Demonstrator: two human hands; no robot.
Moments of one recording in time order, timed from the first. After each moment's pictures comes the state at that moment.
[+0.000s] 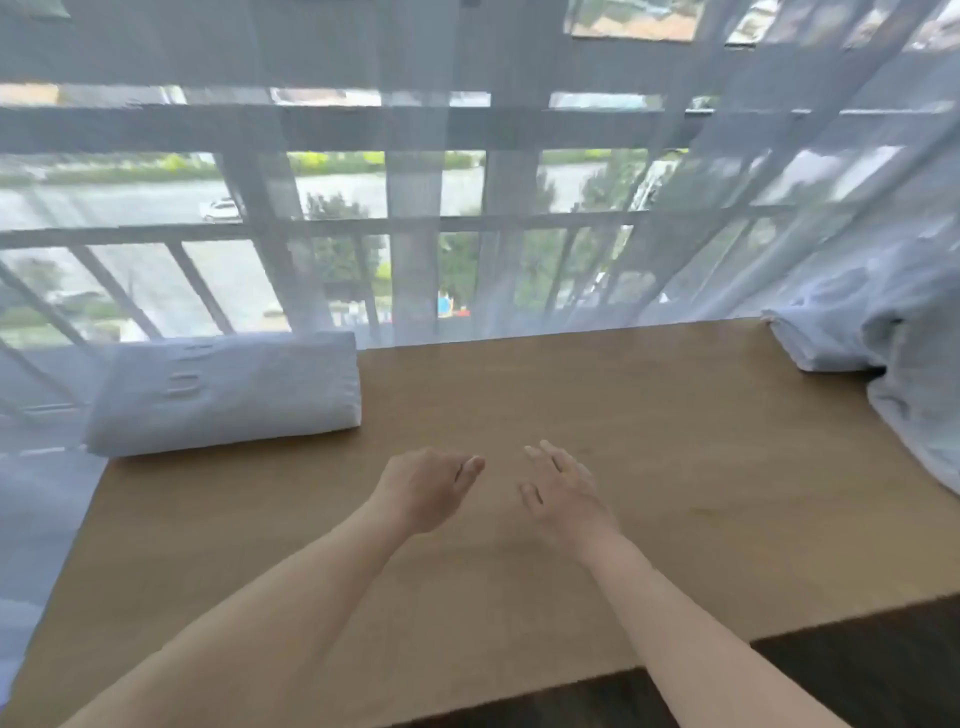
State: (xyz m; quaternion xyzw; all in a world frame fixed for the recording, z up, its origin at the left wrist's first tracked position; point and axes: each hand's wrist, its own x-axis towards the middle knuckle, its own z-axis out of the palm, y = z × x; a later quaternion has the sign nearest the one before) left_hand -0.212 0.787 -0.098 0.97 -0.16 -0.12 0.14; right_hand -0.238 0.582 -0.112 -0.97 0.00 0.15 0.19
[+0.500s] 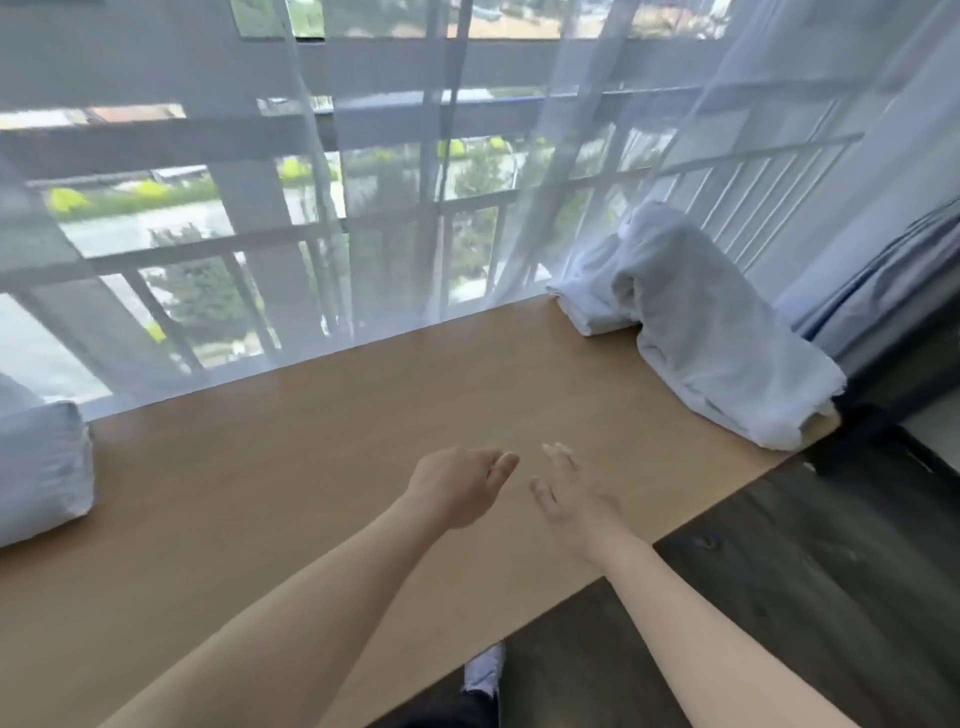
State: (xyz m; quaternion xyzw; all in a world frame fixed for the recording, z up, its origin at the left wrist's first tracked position) left_hand -0.219 0.458 -0.078 0.92 -0.31 -0.16 0.16; right_hand -0.305 0.299 -0.074 -0.95 0.16 0.13 0.22
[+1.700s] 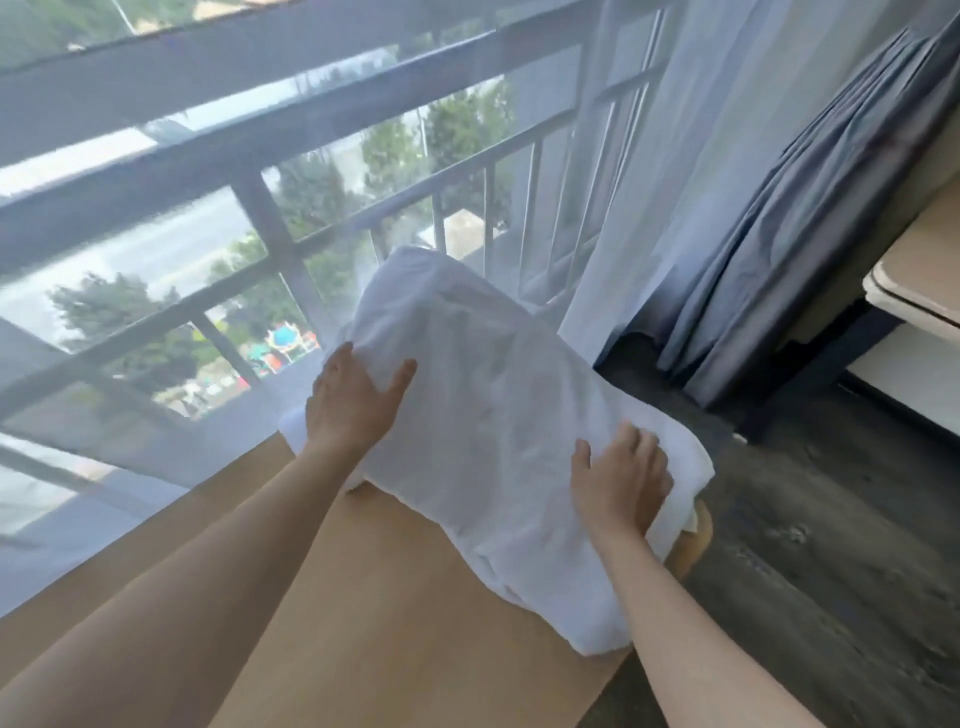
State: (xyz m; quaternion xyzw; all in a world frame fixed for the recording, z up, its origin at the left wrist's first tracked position) left_hand 0.051 -0.020 -0.064 0.96 -0.12 -0.08 0.25; right_hand -0.159 -0.201 -0.126 -0.81 0.54 -0.11 0.19
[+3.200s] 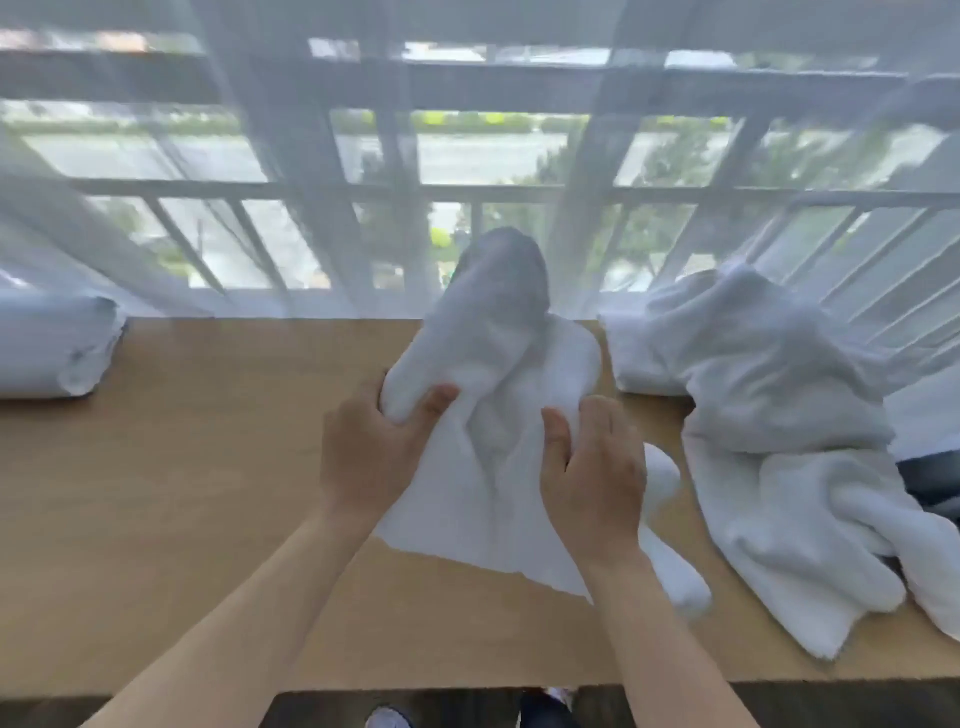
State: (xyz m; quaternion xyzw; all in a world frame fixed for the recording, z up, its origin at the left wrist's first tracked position) left_hand -0.184 0.333 -0.019 0.88 0.13 0.18 0.42; right_hand -0.186 0.135 -0.044 -0.92 -0.01 -0.27 0.30
